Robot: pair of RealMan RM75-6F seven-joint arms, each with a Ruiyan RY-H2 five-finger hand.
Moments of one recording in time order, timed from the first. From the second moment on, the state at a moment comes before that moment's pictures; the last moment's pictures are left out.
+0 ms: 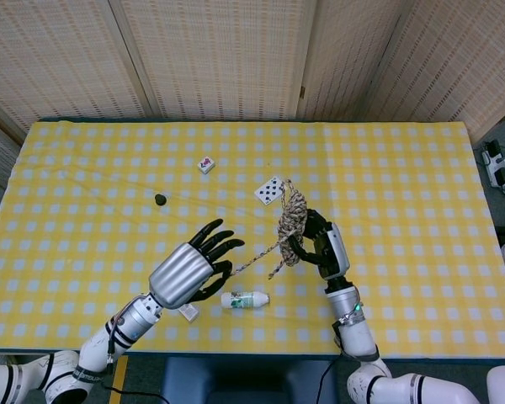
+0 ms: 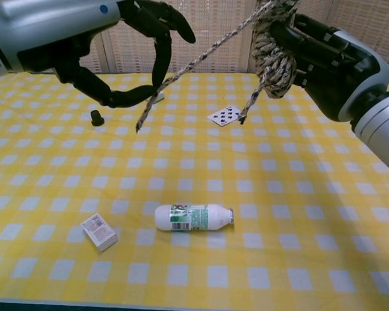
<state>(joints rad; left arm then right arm) -0.76 -1.31 -0.09 -1.91 1.54 1.19 0.30 0.48 -1.73 0.32 -1.61 -1.36 1.26 0.98</state>
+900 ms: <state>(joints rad) -0.72 -1.33 -0.11 -1.78 1.49 1.15 0.22 0.47 -1.61 0.23 -1.57 -1.52 1.29 1.05</state>
